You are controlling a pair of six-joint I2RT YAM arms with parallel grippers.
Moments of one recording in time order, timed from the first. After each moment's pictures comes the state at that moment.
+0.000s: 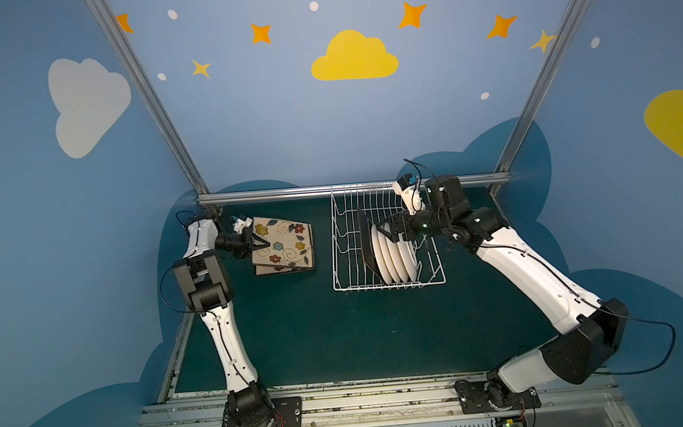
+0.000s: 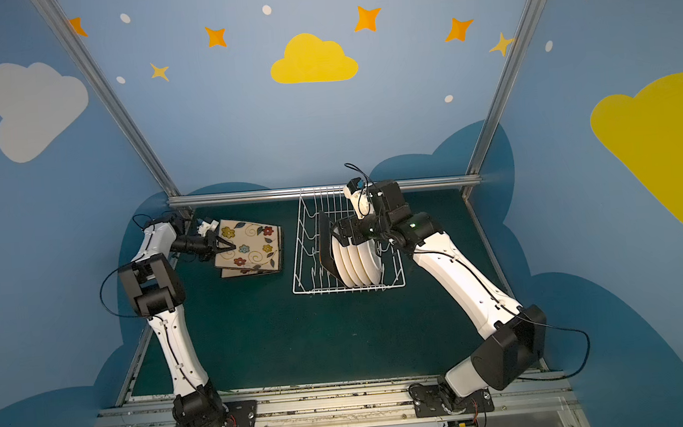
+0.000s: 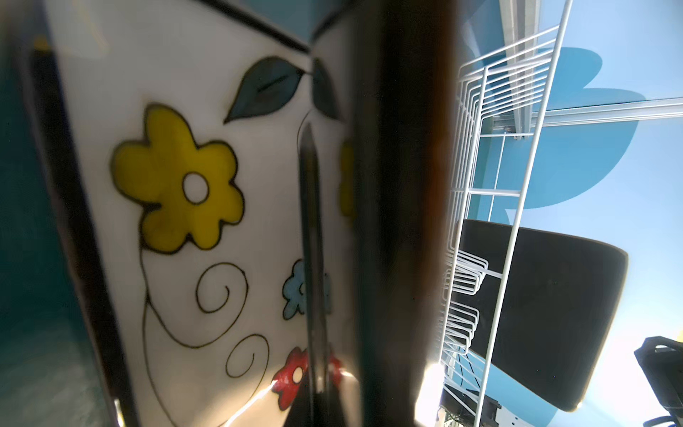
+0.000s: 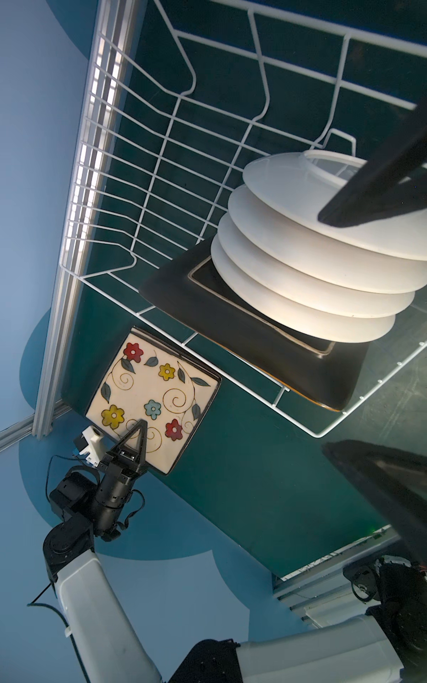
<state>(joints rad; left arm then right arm) 0.35 2.47 2.18 -1.29 0.92 0.18 0.55 1.48 1.52 -0.64 -0.28 0.15</state>
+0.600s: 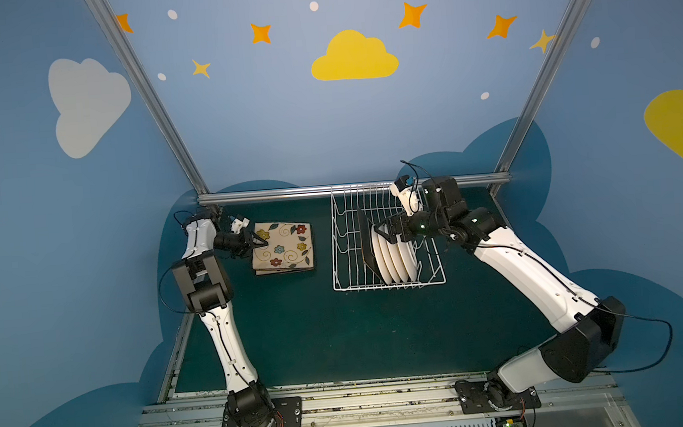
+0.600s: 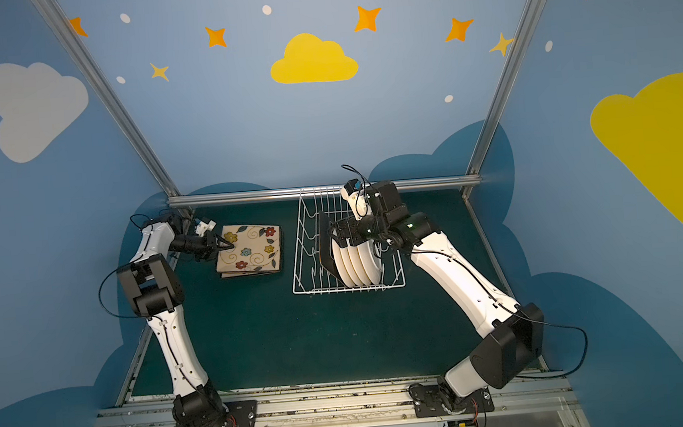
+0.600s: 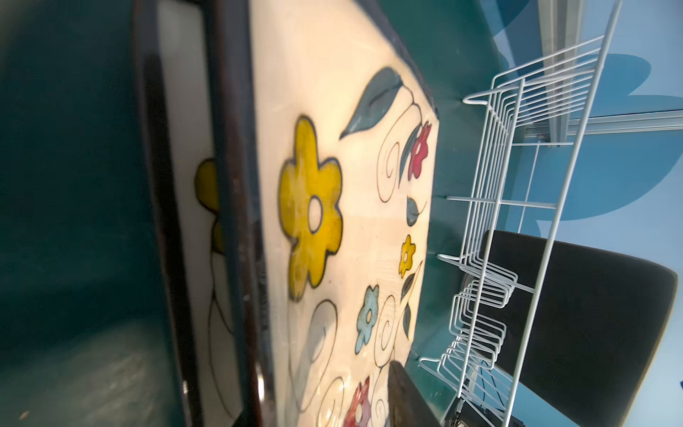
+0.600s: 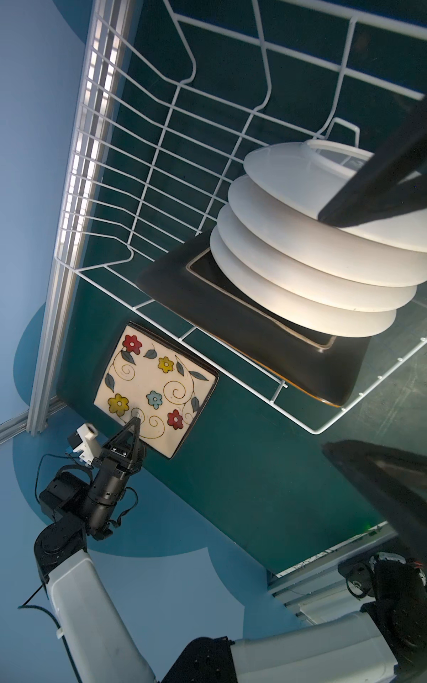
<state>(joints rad) 0.36 2.48 2.18 -1.26 0.83 0.16 0.56 1.50 1.52 -0.64 -0.28 0.15</state>
